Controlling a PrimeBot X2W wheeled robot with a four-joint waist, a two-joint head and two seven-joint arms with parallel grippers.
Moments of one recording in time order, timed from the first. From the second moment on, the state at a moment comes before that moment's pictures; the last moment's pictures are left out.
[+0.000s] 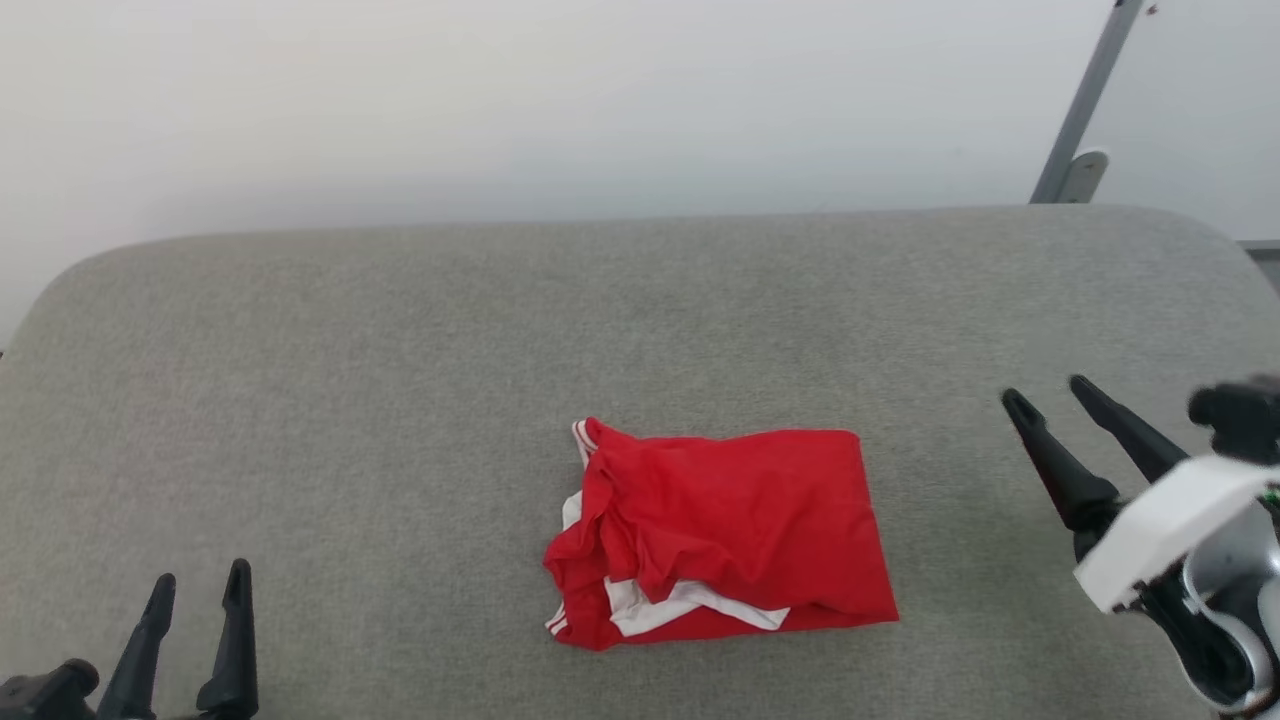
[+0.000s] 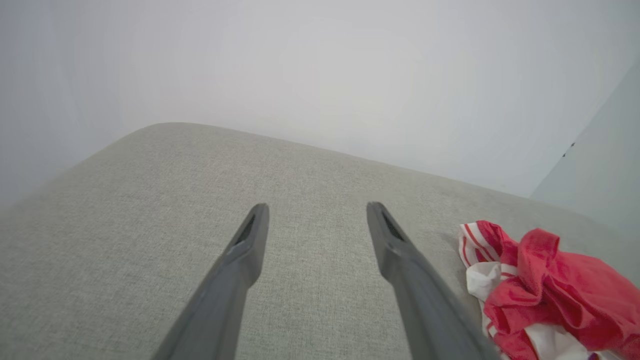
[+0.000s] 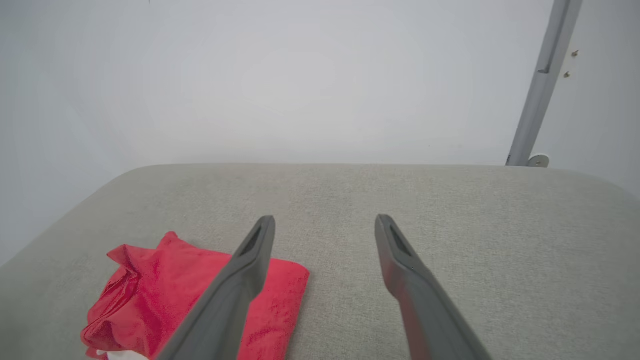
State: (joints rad) left arm 0.15 0.35 -0.01 0.13 -0.61 -0.07 -0.26; right arm -0.21 -0.45 0.19 0.08 0.70 0.13 0.20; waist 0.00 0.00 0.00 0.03
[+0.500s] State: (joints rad) left arm 0.19 0.34 0.03 0.14 -0.54 -0.10 -0.26; right arm -0.07 -0.48 0.23 0.25 0.69 0.13 -0.18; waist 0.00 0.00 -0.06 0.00
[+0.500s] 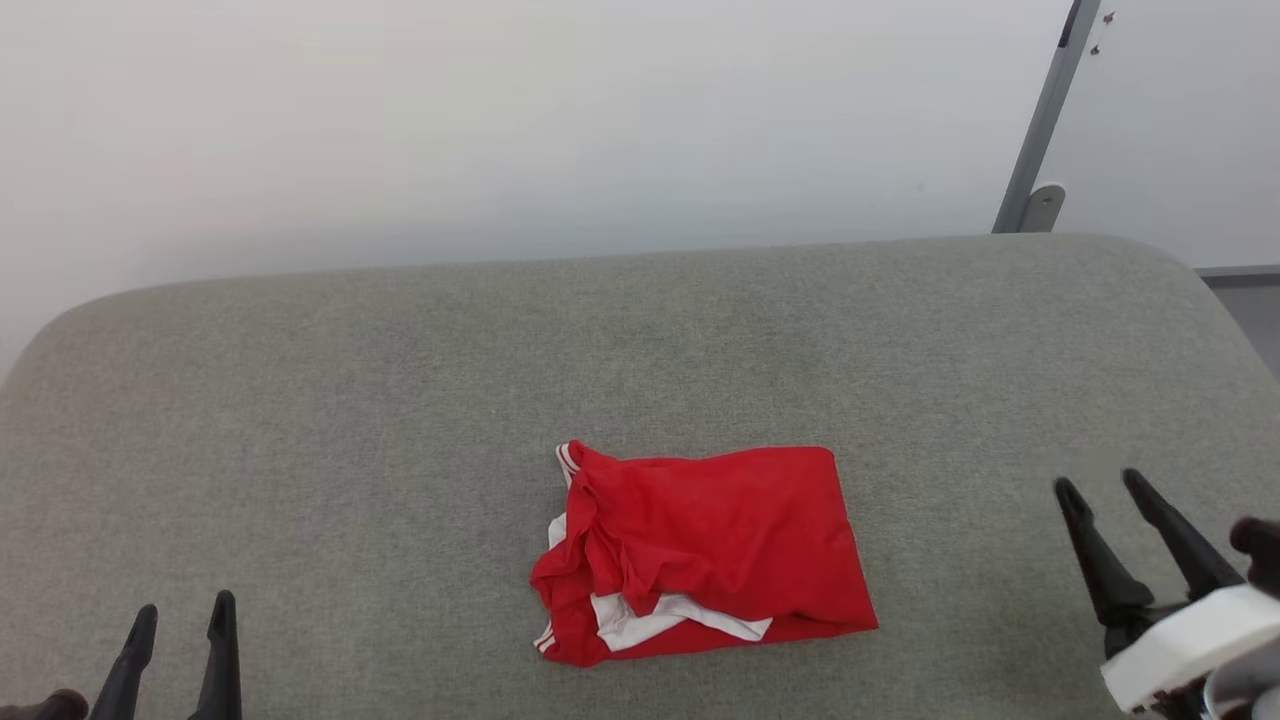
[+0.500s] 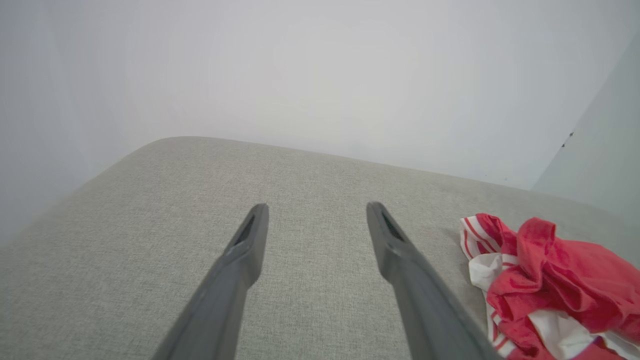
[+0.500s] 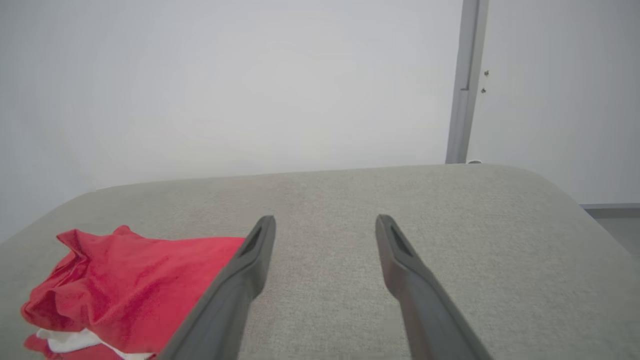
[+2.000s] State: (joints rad) left arm 0.17 0.29 -0.01 0.21 -0.50 -0.13 -0.26; right arm -0.35 -0.53 0.53 0.42 0.95 0.13 0.34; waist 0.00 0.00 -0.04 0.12
